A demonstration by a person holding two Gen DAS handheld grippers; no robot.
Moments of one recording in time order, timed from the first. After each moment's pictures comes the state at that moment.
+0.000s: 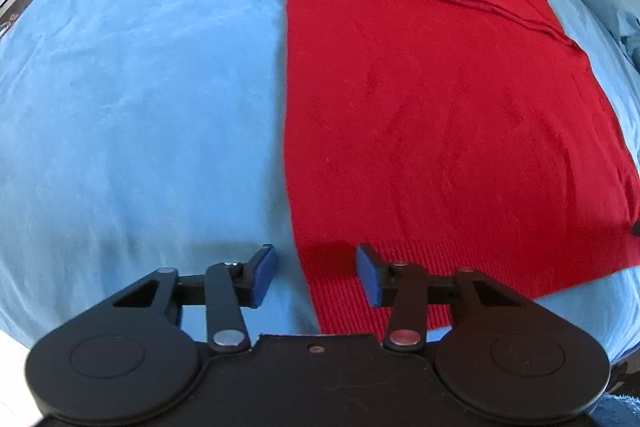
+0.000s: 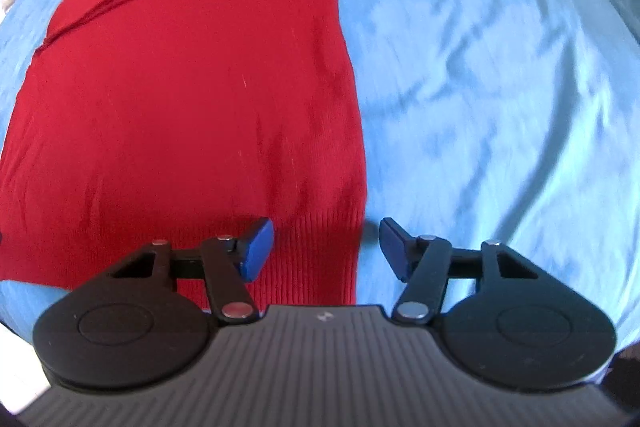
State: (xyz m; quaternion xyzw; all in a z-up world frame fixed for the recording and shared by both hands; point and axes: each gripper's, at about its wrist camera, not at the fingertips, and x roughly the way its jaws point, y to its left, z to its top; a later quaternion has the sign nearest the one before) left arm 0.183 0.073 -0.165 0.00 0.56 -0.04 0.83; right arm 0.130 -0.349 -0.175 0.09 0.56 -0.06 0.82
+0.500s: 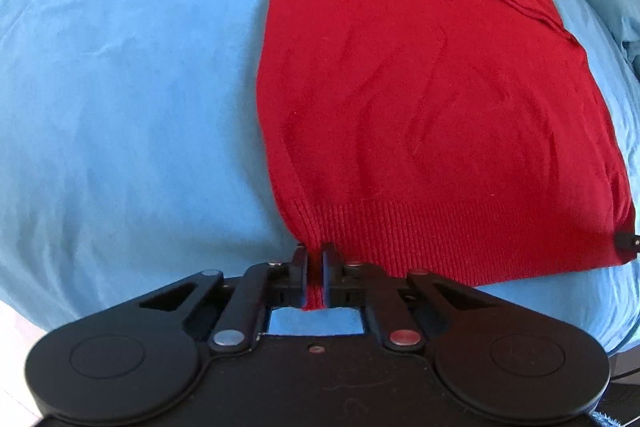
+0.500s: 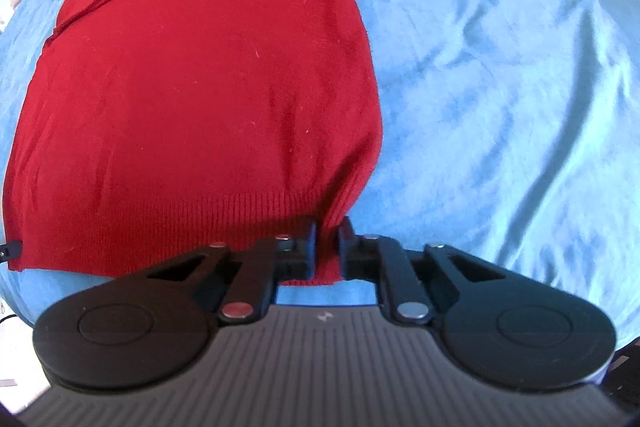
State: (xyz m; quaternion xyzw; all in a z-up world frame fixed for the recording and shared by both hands) left arm 0.178 0.057 -0.178 -0.04 0.59 -0.04 0.81; right arm 0.131 -0.350 -0.183 0.11 0.57 -0.03 0.81
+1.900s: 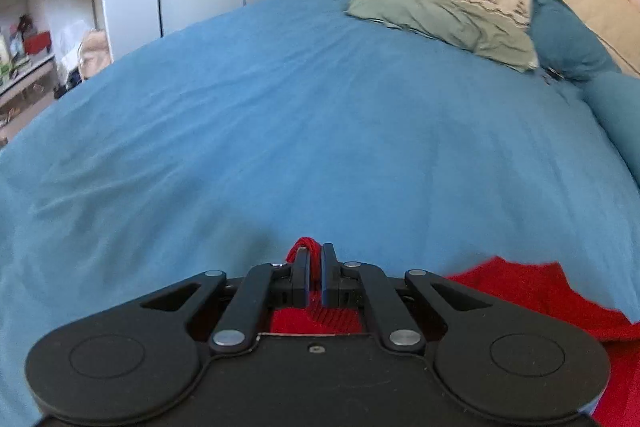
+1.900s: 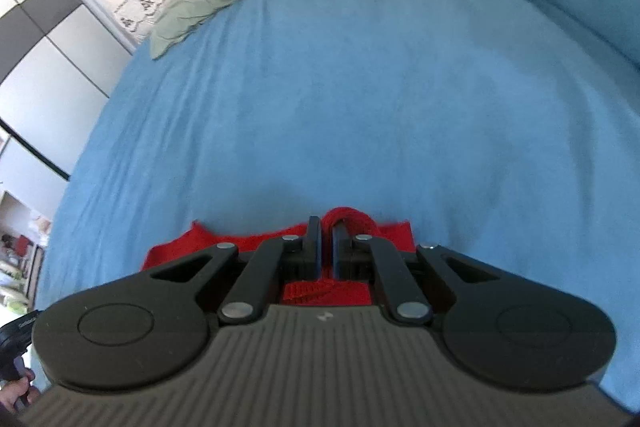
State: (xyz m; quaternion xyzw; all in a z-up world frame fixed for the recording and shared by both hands) left arm 0.581 0.045 -0.146 -0.08 0.38 0.08 0.92; right arm 0.542 -0.407 -0.141 0.26 0.39 -0.02 0.88
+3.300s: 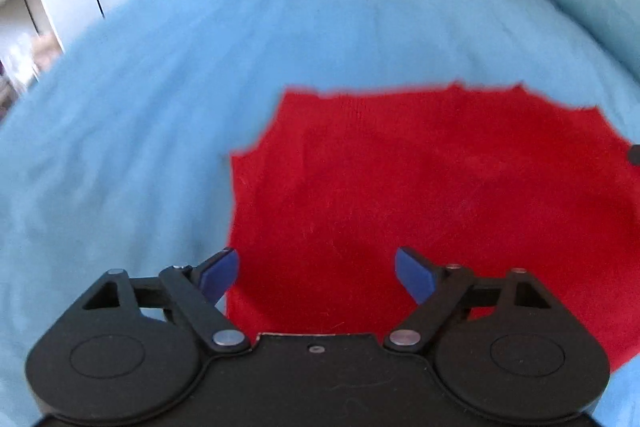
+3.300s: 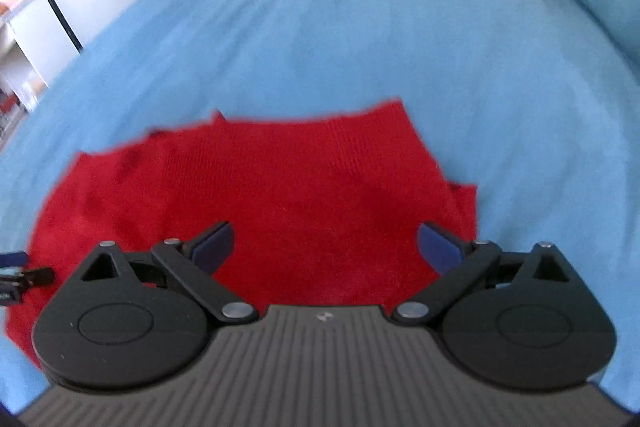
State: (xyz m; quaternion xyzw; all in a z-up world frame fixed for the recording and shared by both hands) left arm 0.480 0.022 -0.159 0.03 0.44 -0.01 0.90; right arm 0.514 -0.348 -0.145 0.10 0.43 0.06 0.90
